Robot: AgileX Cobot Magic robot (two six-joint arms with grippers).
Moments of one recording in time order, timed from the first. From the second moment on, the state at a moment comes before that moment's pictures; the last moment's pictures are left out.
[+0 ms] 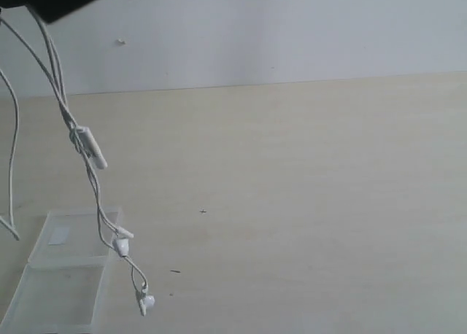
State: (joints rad) left arm -0.16 0.93 -1.16 -0.66 1.09 1.20; right arm 0.88 1.39 -1.49 0.73 0.85 -0.86
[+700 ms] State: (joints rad) left arm -0.16 0.92 -1.22 -0.63 1.05 1.18; right arm 0.88 1.48 -1.49 0.72 0.87 -0.74
